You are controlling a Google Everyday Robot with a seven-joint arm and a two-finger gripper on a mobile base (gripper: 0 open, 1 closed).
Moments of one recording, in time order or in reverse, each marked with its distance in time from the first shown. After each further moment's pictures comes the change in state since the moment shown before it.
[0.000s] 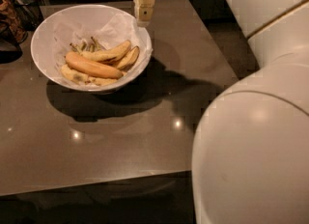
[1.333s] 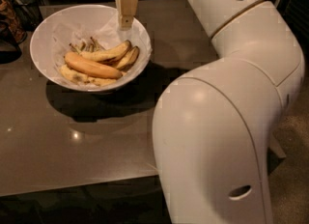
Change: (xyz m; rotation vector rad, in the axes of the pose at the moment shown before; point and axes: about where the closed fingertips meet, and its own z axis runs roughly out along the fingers) arm -0.023 -0.016 0.055 -0.074 -0.031 -0.038
